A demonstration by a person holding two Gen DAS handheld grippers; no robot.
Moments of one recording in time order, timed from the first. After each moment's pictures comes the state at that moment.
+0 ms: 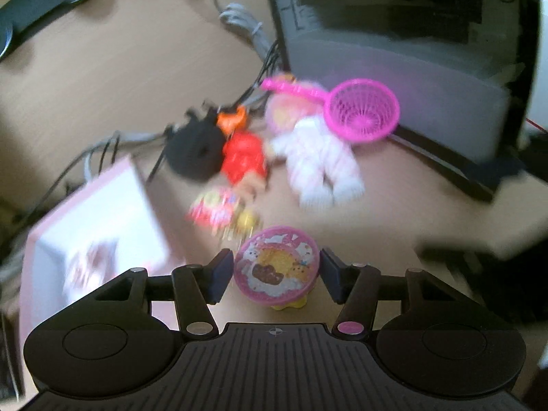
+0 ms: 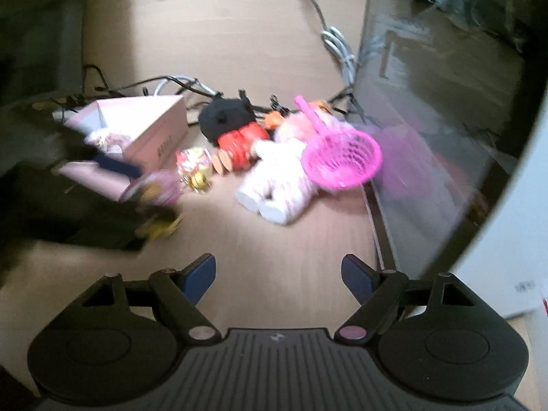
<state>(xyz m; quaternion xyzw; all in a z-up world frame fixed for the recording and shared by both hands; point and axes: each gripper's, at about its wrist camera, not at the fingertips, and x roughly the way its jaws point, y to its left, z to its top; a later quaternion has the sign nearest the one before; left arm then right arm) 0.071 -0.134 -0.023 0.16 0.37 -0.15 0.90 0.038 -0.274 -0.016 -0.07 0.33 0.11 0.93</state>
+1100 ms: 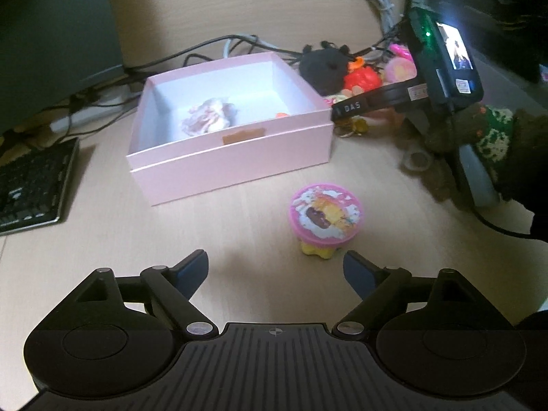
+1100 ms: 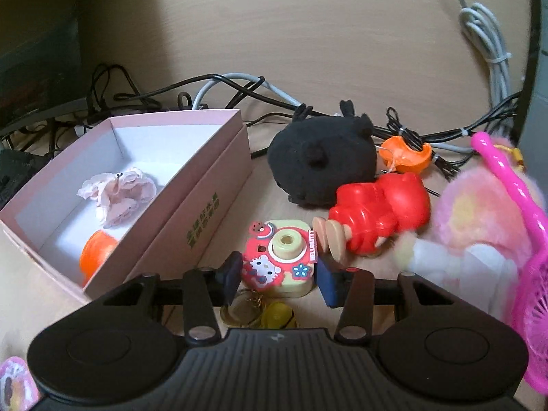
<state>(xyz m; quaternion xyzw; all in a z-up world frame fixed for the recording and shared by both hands) 0.000 -0.033 -0.018 0.04 0.42 -0.03 0.91 0.190 -0.186 -0.057 -0.04 0.35 0.22 0.91</state>
